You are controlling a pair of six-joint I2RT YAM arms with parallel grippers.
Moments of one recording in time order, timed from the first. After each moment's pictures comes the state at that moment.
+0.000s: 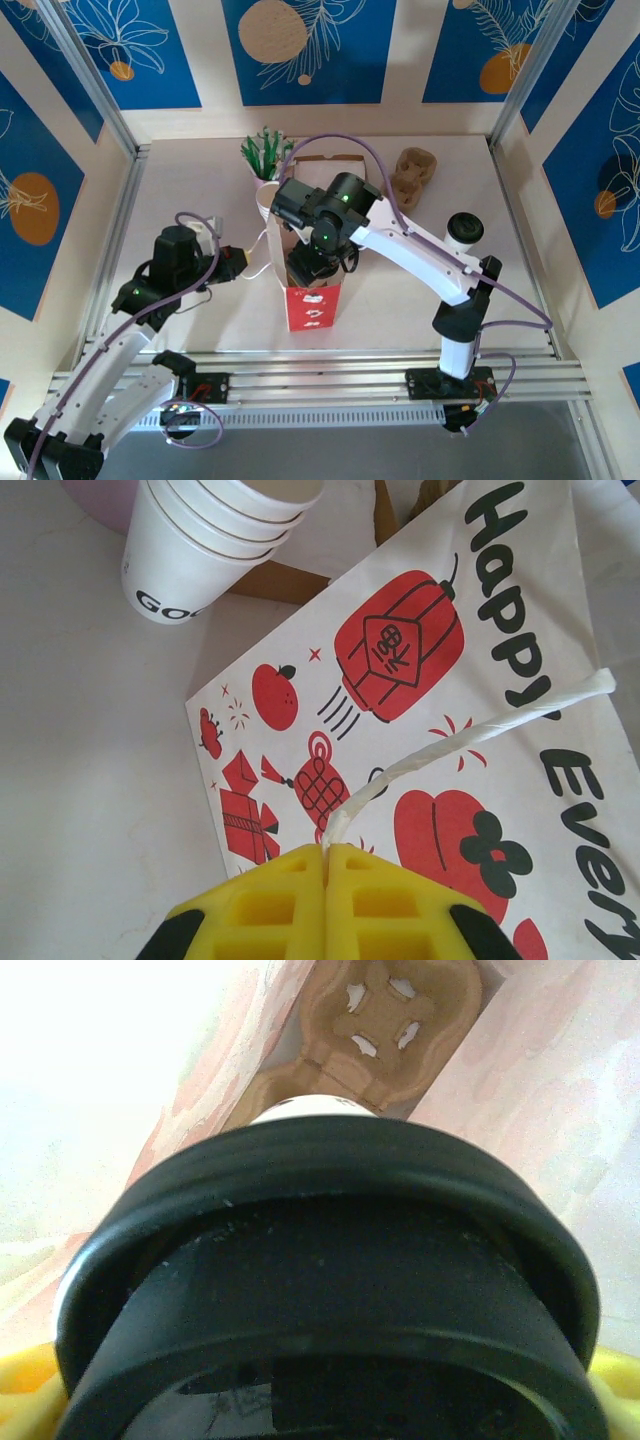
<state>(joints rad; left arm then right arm) -0.40 0.77 0.75 -0.57 0.32 -0.62 1.05 1.83 2.15 -1.70 0.06 0.36</state>
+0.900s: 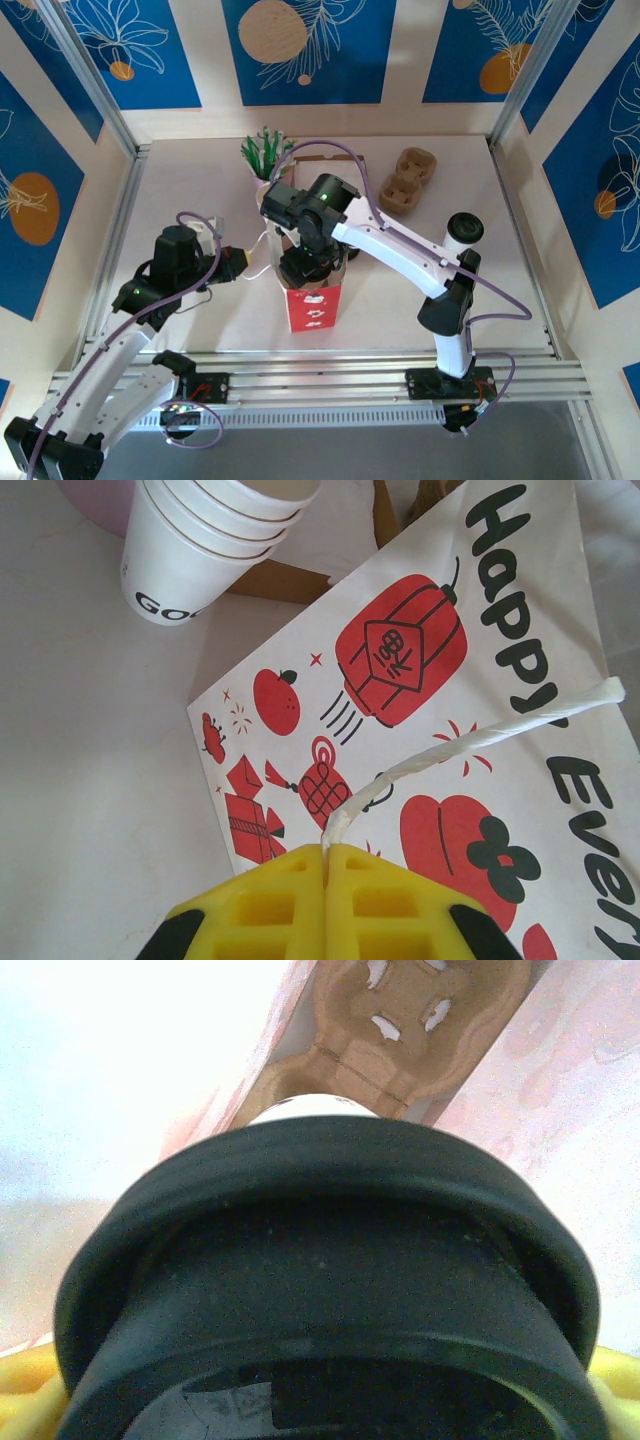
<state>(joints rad) -0.41 0.77 0.75 -0.57 0.32 -0.60 1.03 1.92 2.15 -1.71 0.02 0.34</state>
